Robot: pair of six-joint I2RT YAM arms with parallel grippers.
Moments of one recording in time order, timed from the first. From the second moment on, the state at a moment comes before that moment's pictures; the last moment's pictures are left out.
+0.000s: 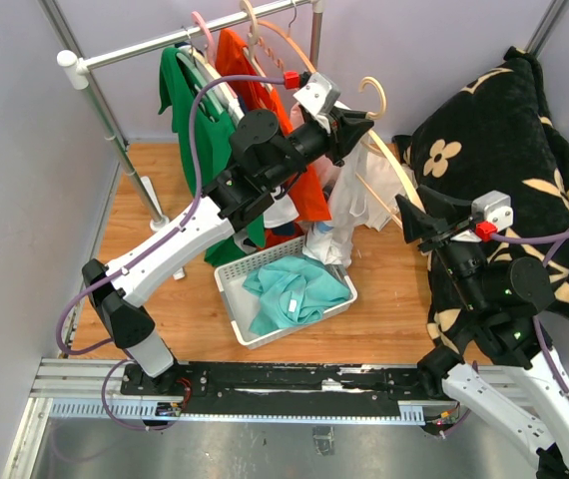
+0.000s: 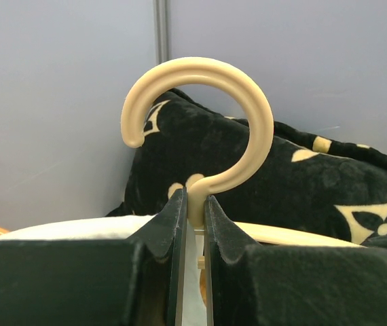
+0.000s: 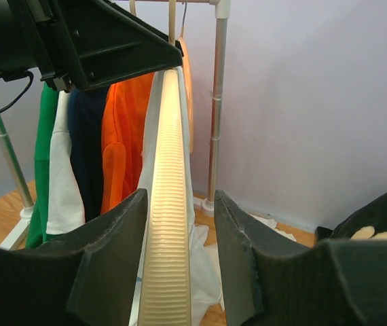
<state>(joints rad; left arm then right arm) -0.87 1.64 1.81 0.12 0.09 -0.05 0.61 0.54 0.88 0.01 0.10 -0.09</state>
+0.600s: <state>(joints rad) -0.87 1.64 1.81 0.12 0.09 -0.04 0.61 0.53 0.87 0.02 0.11 -0.09</state>
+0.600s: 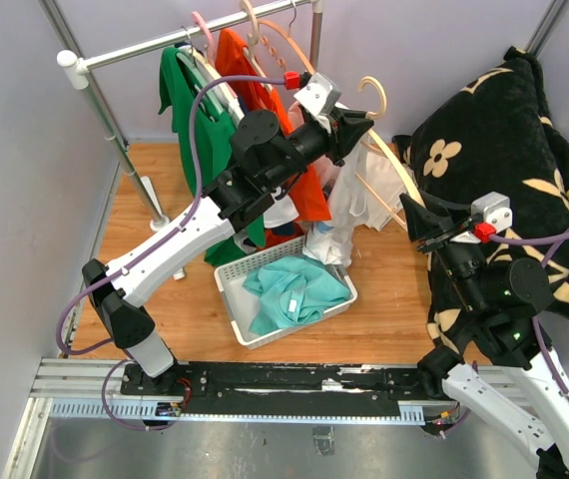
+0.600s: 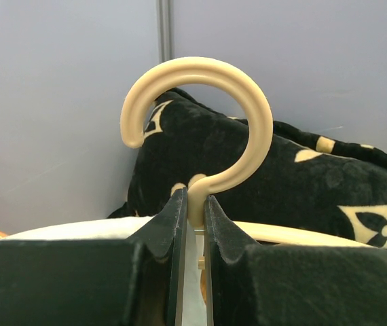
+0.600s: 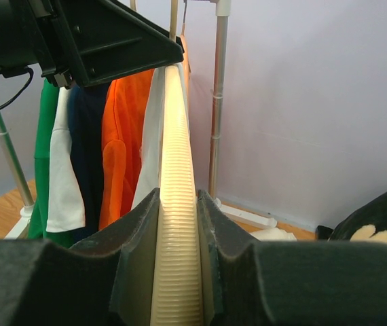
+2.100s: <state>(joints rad) -0.87 1.60 1.58 0.18 0.03 -0.02 0.61 0.47 0.84 0.06 0.11 -0.14</state>
